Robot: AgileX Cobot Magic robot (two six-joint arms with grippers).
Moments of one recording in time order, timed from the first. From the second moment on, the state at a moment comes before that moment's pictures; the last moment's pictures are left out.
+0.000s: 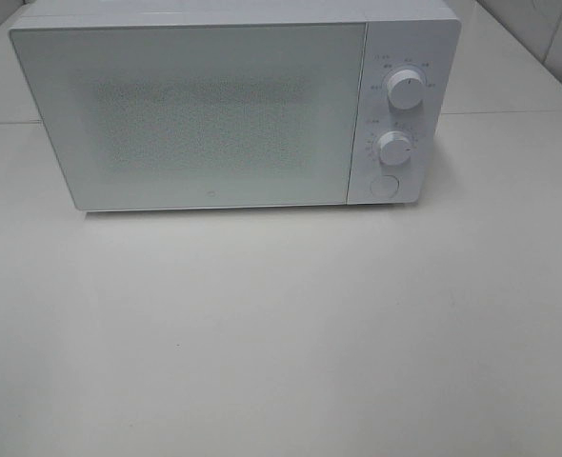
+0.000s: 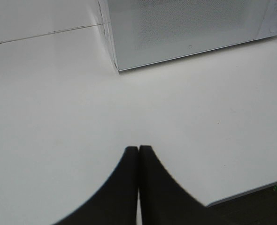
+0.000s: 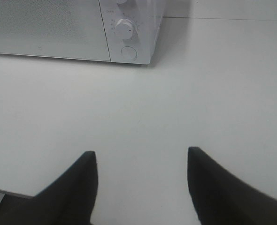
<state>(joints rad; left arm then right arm) -0.11 0.00 -0.50 -0.16 1.06 0.22 0.25 0.00 -0.51 0.00 1.01 -0.01</state>
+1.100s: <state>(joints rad) -0.11 0.00 -0.50 -0.16 1.06 0.22 0.25 0.29 -0.53 0.02 0.74 -0.02</state>
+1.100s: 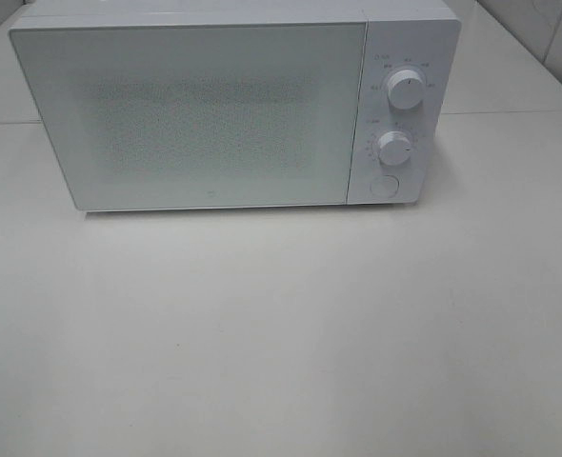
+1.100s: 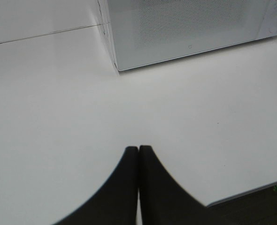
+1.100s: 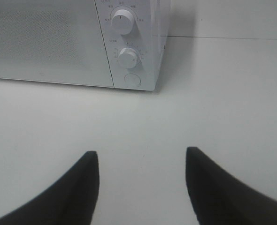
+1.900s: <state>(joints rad) -0.11 0.00 -0.50 -0.16 1.06 0.22 0.25 0.87 -0.53 0.03 0.20 -0.04</state>
